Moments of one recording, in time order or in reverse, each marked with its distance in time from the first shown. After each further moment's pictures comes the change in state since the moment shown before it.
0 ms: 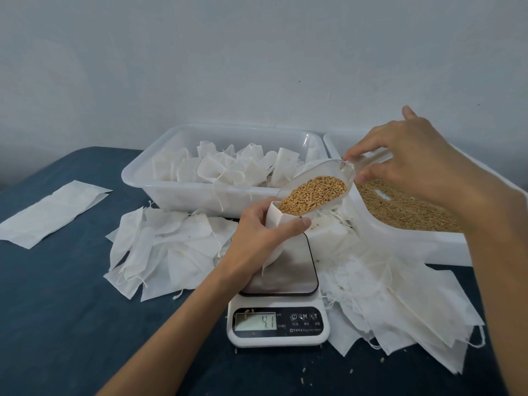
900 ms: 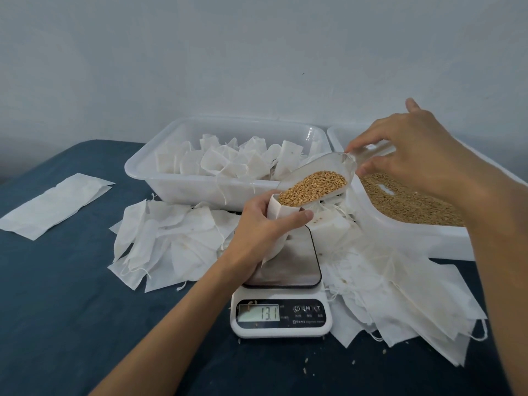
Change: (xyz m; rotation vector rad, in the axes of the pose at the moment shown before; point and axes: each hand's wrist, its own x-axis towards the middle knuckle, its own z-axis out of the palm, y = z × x) left_hand 0.000 0.003 0.003 -0.024 0.040 -0.040; right_hand 0.001 0.001 0.004 0.021 0.029 -0.027
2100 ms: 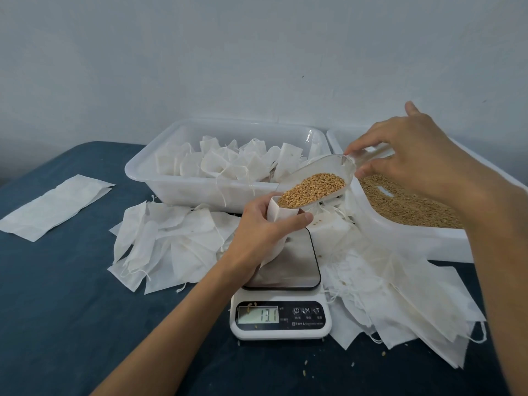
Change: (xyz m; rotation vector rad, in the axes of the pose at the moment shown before) left_hand -0.001 0.003 0.001 0.013 0.005 -0.018; right_hand 0.001 0.001 0.001 0.009 0.006 0.002
